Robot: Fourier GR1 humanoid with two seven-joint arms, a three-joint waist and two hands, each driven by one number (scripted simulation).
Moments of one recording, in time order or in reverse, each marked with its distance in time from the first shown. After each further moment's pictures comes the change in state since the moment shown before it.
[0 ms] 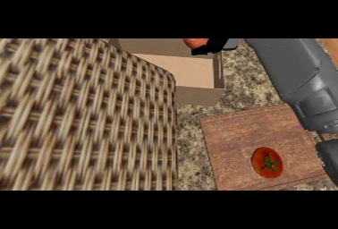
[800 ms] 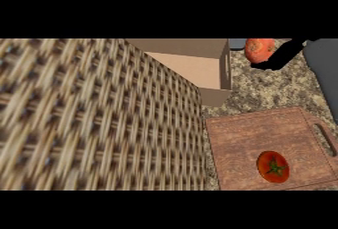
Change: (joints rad) left arm -0.022 0.026 -0.026 -0.013 0.028 -0.002 -0.011; right arm 0.338 -0.225 -0.008 -0.261 0.023 -0.011 -0.075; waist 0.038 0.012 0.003
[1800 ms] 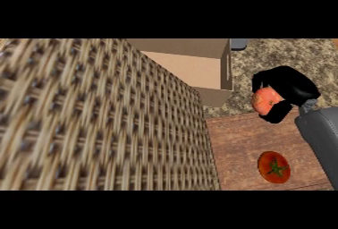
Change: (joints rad) left arm 0.052 0.020 -0.010 -0.032 0.013 0.022 -0.036; right arm 0.545 -0.022 0.194 -0.564 0.247 -0.090 0.655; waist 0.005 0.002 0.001
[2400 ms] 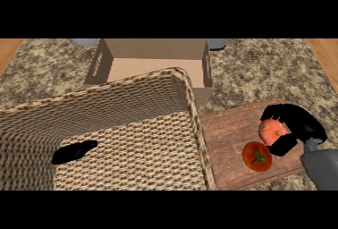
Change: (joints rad) left arm 0.061 0.040 0.021 0.034 0.049 0.056 -0.015; right arm 0.308 0.061 -0.086 -0.135 -0.112 0.024 0.319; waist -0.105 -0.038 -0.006
